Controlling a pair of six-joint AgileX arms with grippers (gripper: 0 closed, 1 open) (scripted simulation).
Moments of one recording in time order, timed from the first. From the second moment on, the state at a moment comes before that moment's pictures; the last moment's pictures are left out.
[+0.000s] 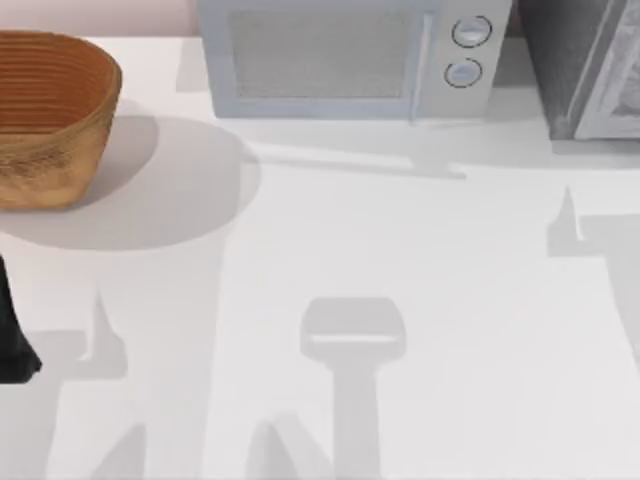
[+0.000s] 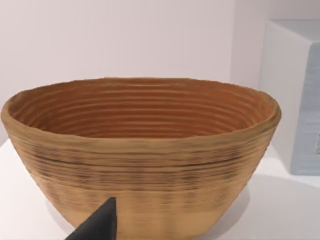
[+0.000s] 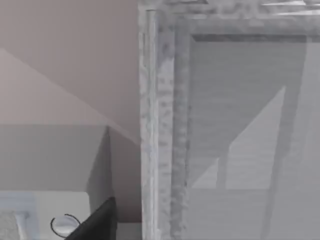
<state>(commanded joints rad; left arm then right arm) 0.00 0.00 0.00 0.00 0.00 0.00 0.09 0.67 0.85 -0.21 0.10 0.01</state>
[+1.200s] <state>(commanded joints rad) 0.00 0.00 0.00 0.00 0.00 0.00 0.17 1.34 1.75 -0.42 0.19 0.02</state>
